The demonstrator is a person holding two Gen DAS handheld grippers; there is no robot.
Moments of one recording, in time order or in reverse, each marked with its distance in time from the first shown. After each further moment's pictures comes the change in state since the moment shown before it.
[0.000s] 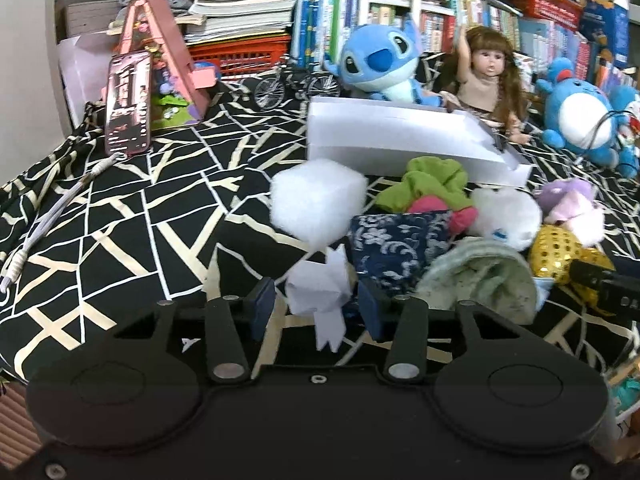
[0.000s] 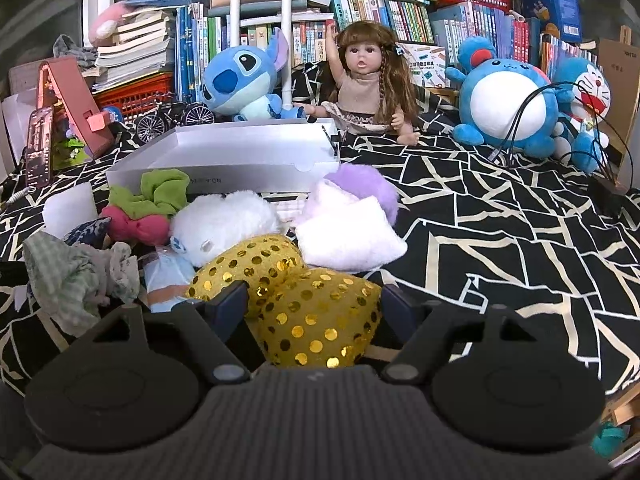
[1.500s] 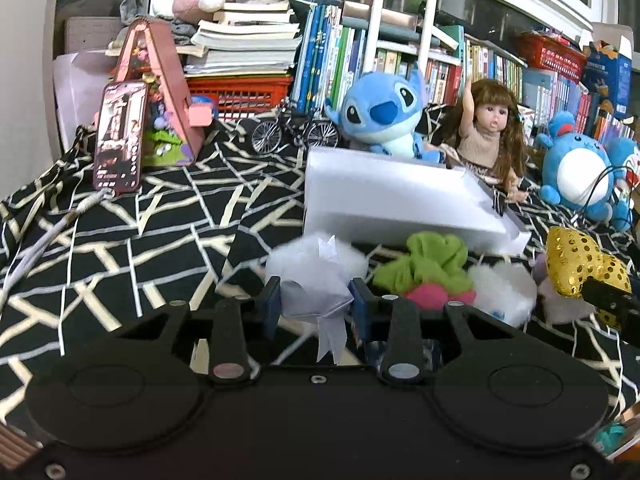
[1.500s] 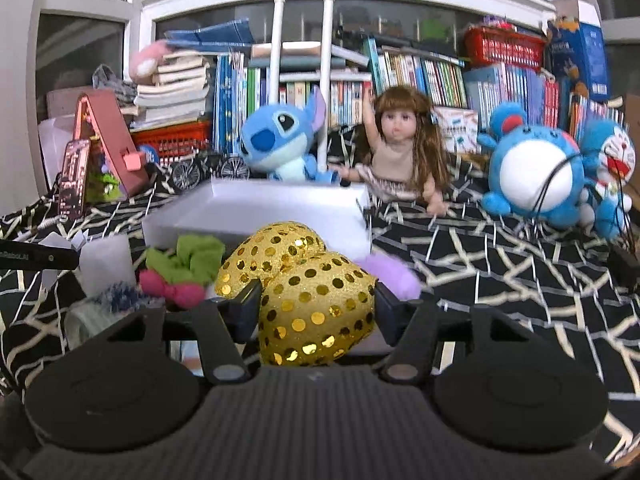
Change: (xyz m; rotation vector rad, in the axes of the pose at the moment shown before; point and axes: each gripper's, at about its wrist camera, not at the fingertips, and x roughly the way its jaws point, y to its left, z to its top) left arm 0.015 0.012 0.035 -0.071 -0.105 -0.035; right arm -0.016 0.007 0.039 -0.076 -0.151 0.085
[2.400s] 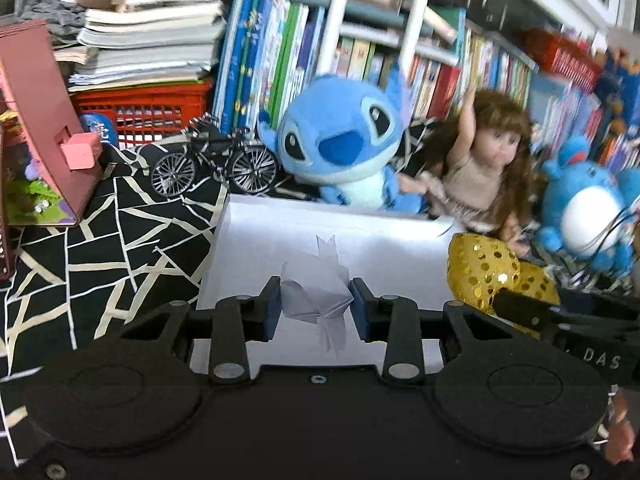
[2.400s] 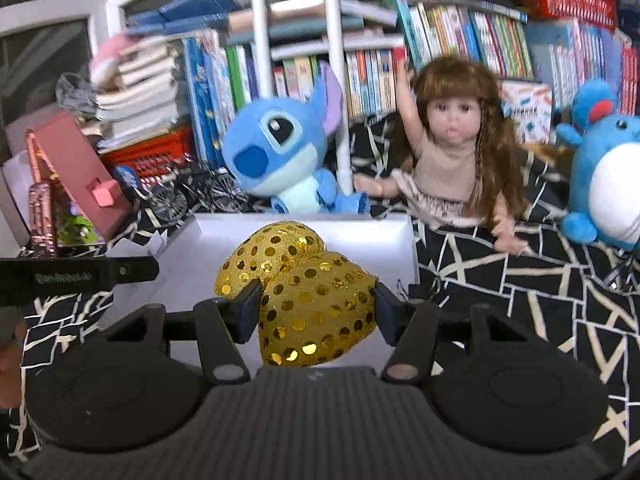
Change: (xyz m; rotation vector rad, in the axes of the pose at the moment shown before) left arm 0.163 -0.050 0.141 -0.017 0.093 -0.126; right arm 0.174 -0.021 0.104 0.088 0.184 0.118
